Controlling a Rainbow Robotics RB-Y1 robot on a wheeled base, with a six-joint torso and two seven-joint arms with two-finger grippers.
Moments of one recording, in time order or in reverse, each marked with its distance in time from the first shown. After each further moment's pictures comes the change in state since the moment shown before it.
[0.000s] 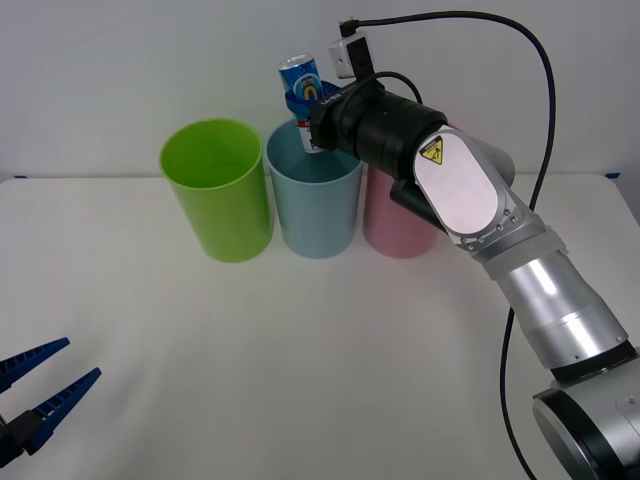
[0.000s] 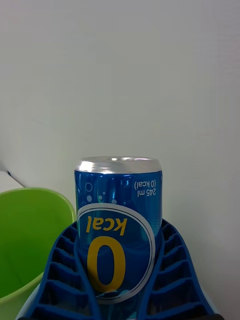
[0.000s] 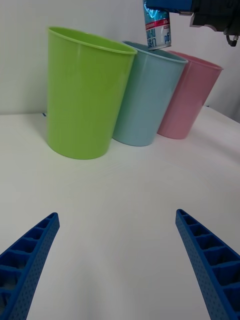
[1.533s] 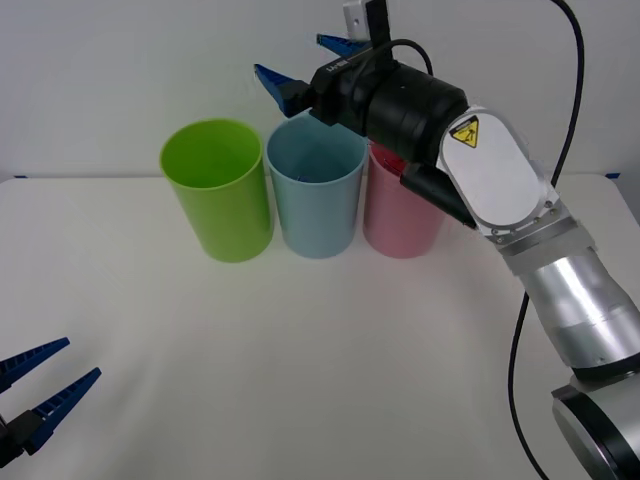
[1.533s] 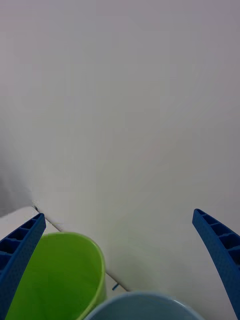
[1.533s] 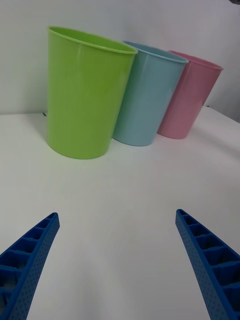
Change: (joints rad) right arm 0.034 -0.075 0.002 -0.183 -0.215 -0.004 0.025; left arm 0.000 0.000 0.000 0.000 0.000 0.000 0.000
